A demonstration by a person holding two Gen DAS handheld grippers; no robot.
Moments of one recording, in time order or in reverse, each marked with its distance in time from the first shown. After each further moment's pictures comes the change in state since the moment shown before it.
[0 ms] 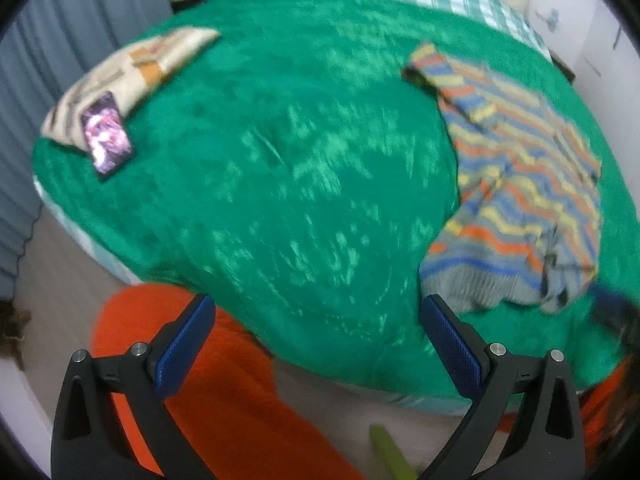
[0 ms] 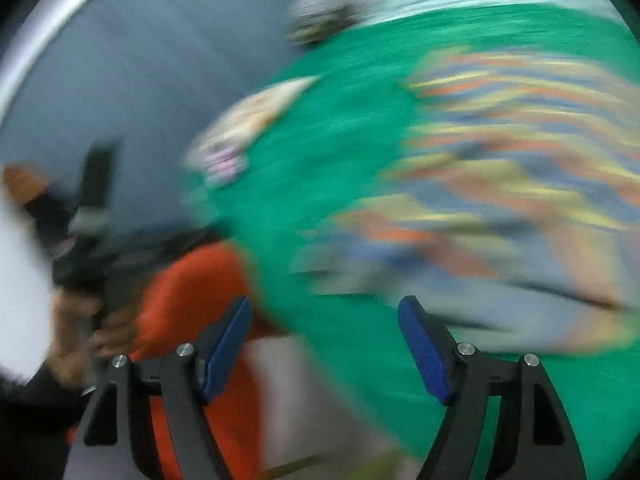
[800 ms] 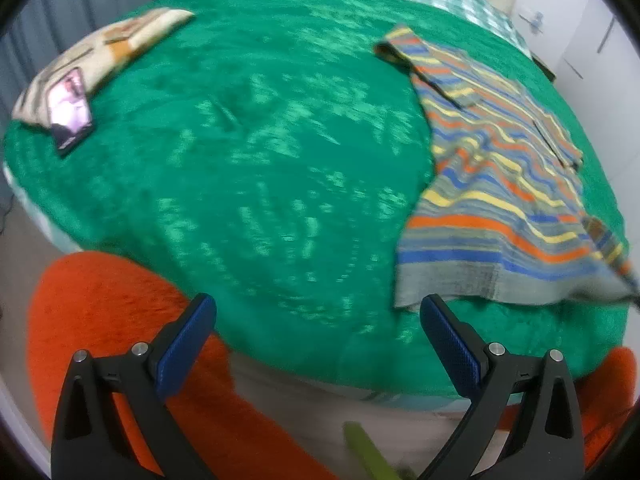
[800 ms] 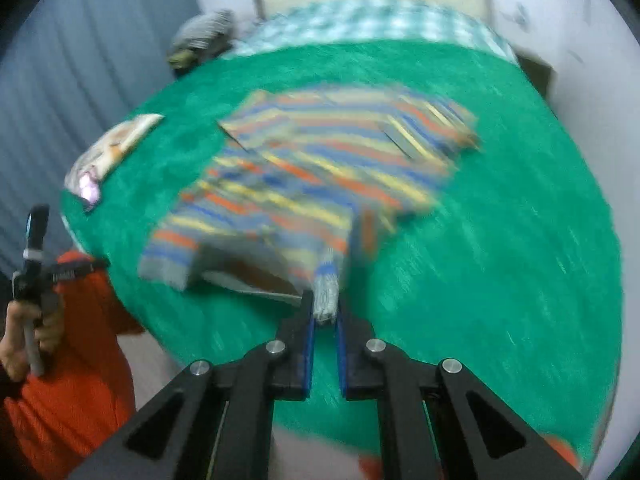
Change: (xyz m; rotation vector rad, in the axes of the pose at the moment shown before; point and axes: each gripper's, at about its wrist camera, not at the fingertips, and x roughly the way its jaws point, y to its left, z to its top) left arm 0.021 -0.013 -0.014 -0.013 -0.001 -0.126; right arm -0.150 -0.083 -0.047 0.055 -0.028 -0.414
